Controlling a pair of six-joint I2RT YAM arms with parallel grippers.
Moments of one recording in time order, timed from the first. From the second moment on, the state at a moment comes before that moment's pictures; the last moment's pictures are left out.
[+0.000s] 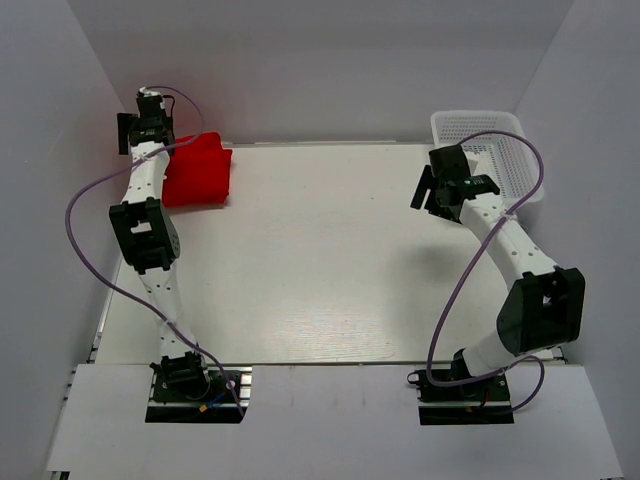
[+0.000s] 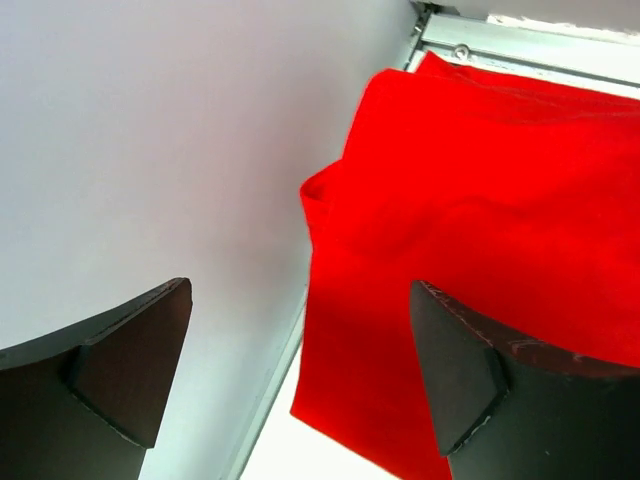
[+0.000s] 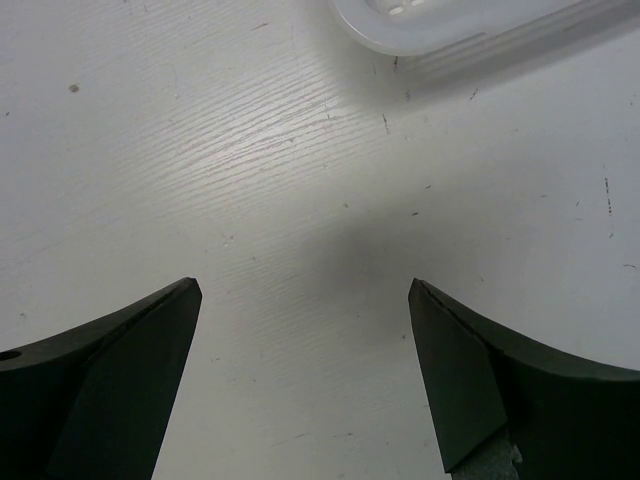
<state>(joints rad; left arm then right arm) 0.17 2.32 2.21 -0.47 -0.54 0.26 0.26 1.53 1.33 -0.75 0.35 0.49</state>
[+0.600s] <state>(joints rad) -0.03 1.74 1.74 -0.67 -0.17 -0.17 0.26 1.16 1.07 -0.68 0.22 0.49</state>
